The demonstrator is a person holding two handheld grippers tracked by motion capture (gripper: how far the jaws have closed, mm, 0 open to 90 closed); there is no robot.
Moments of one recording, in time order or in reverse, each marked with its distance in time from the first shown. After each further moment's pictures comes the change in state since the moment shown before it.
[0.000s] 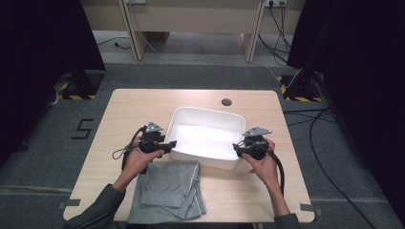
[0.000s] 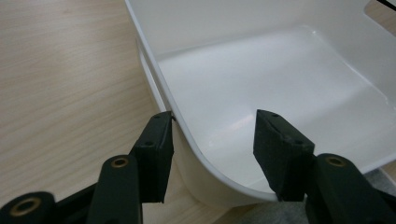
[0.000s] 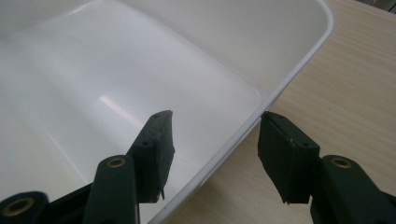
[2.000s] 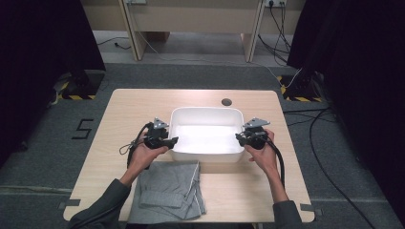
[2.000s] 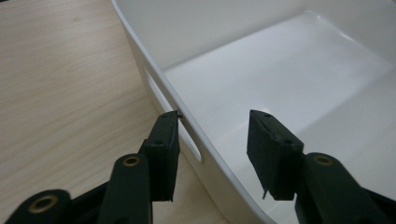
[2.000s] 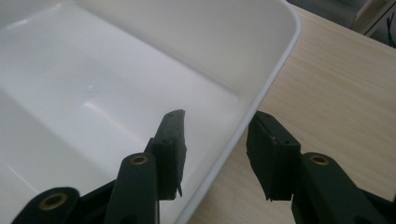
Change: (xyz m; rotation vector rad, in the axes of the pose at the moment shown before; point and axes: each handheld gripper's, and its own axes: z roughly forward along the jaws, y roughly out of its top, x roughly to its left) left arm 0.000 0.013 0.016 0.029 0.050 0.037; right arm -0.024 0.016 0.023 -0.024 -0.041 -0.053
